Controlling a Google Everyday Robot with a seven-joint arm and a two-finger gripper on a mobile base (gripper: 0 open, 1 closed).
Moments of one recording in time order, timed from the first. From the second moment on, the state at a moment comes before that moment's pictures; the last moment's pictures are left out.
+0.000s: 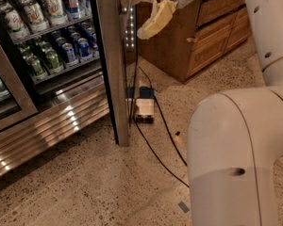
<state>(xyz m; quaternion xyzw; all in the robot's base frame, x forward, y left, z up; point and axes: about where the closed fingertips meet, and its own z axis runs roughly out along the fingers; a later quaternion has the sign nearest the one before) 0.621 0.003 1.020 -0.74 0.45 0.32 0.38</state>
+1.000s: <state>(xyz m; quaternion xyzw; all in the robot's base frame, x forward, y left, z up) 0.620 -0.042 1.051 -0.70 0.48 0.30 0.44</state>
